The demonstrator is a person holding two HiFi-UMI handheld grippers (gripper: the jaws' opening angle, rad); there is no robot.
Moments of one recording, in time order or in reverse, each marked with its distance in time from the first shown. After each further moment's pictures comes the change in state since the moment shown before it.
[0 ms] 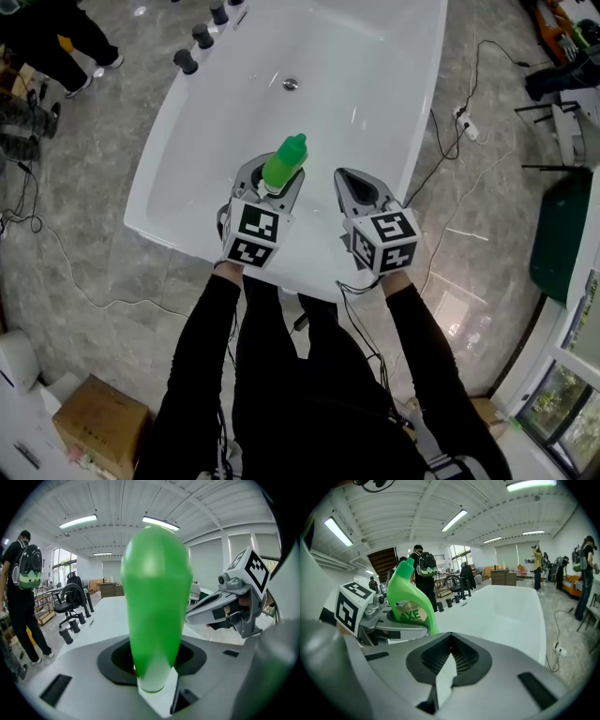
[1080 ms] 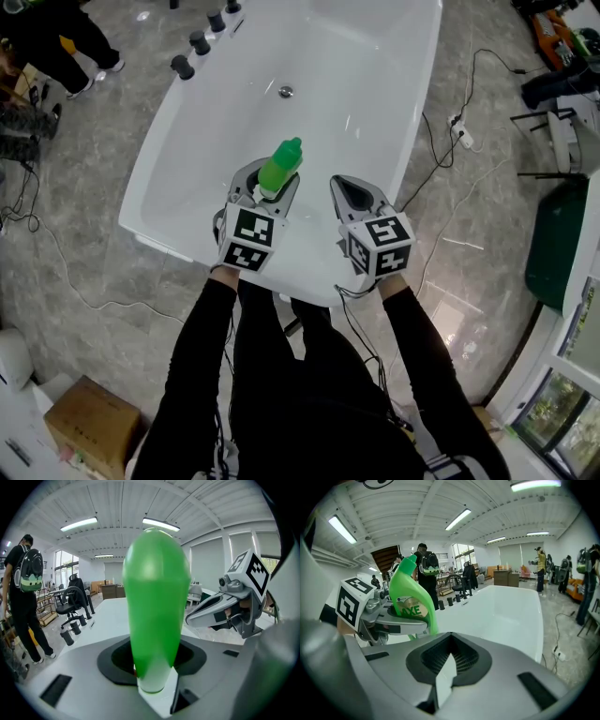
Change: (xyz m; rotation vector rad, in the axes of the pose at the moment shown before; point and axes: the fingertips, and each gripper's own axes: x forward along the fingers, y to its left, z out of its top) left arm -0.001 -0.014 0.011 0.002 -0.013 0.026; right arm -0.015 -0.009 -0.004 -0.040 0.015 0.021
